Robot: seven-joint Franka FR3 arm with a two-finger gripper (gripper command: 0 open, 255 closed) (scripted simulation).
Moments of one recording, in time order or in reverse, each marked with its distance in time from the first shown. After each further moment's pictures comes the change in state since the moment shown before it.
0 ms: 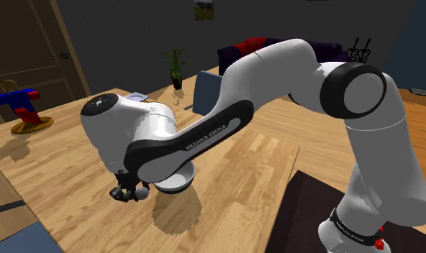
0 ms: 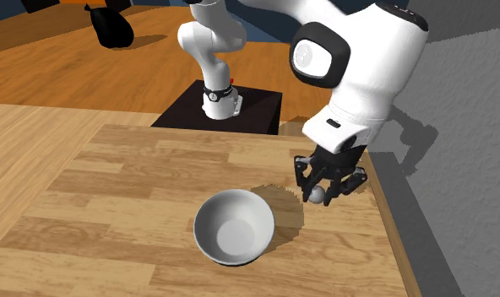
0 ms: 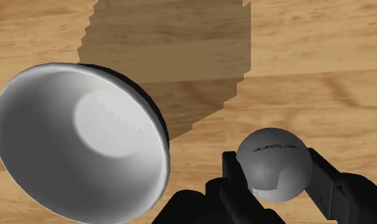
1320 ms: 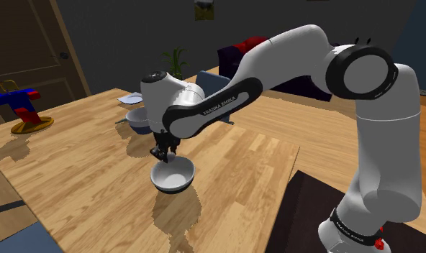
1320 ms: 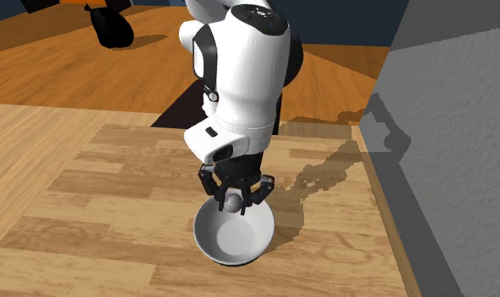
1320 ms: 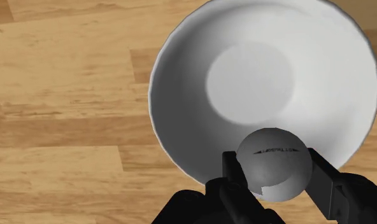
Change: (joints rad) arm -0.265 -0.139 -0.041 -0.198 0.074 0.132 -0.272
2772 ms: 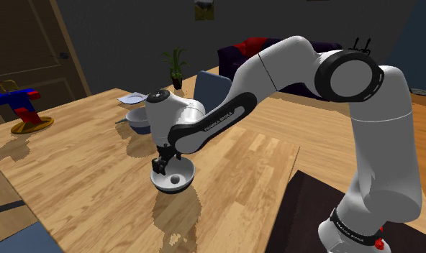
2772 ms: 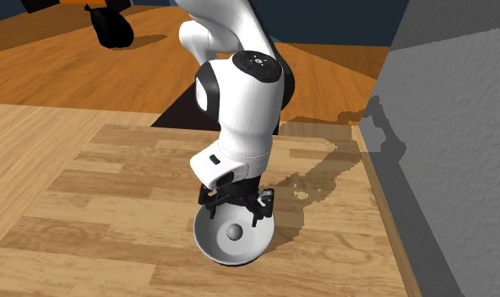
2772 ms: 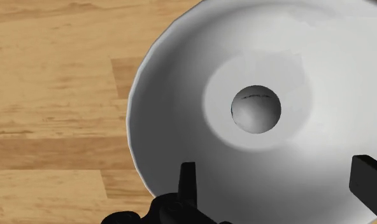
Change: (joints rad) arm 0.010 0.061 -0.024 -0.058 -0.049 0.110 0.043
